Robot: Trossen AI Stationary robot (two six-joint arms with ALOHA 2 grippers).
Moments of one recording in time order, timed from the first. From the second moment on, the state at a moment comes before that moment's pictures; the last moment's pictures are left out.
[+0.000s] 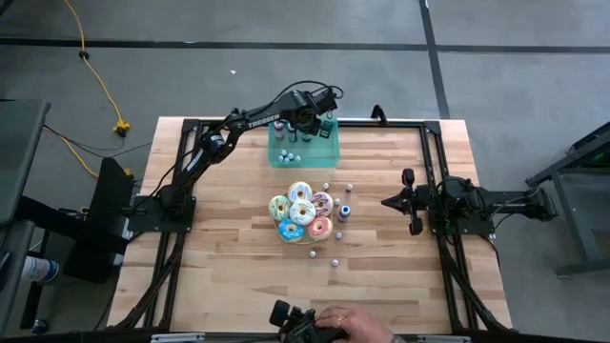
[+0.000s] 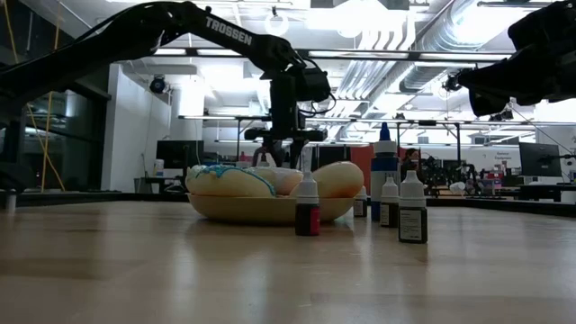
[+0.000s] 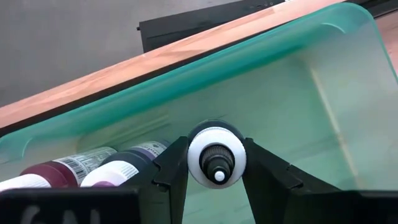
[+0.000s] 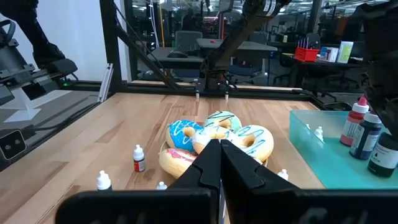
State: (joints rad) left arm 0.51 2.40 2.30 -1.13 -0.31 -0.66; right arm -0.02 0.06 0.01 0.03 -0.07 -0.03
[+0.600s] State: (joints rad) left arm 0.51 2.40 2.32 -1.15 -0.27 -0.54; right arm -0.02 0.06 0.01 0.03 -0.07 -0.03
